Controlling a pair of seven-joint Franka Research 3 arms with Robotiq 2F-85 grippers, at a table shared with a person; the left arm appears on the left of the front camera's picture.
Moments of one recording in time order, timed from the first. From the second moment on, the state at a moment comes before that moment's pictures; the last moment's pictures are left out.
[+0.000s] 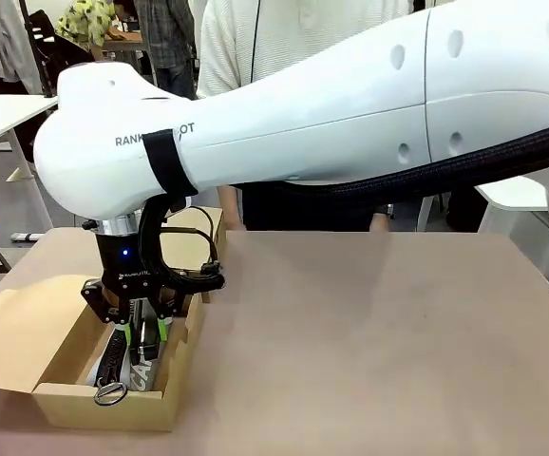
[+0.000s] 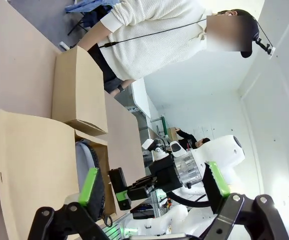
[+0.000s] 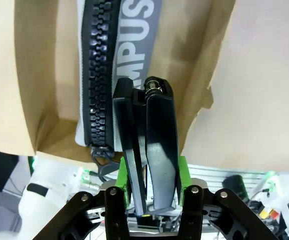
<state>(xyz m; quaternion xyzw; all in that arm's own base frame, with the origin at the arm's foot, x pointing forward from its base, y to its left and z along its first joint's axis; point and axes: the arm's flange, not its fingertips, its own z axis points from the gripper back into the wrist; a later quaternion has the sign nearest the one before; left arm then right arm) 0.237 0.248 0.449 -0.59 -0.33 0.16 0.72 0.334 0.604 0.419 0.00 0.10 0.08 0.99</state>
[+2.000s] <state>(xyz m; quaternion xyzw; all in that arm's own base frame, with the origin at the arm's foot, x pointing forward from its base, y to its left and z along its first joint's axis) 0.237 0.248 0.449 -0.59 -0.33 0.16 0.72 0.359 0.400 0.495 0.17 0.13 0.01 0.98</state>
